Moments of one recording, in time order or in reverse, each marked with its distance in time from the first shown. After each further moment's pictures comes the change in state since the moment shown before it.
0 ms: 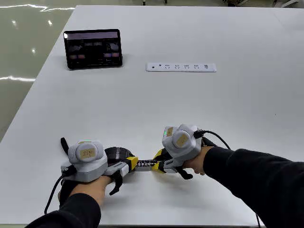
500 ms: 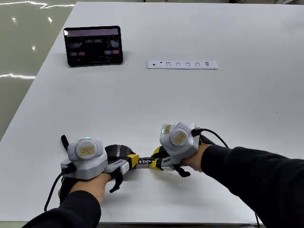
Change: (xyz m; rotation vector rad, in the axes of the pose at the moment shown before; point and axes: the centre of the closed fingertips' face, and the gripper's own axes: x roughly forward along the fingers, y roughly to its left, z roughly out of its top) left arm 0.000 0.000 0.001 -0.009 0.000 -0.010; right arm 0.005 0.001 0.007 0.000 -0.007 0.000
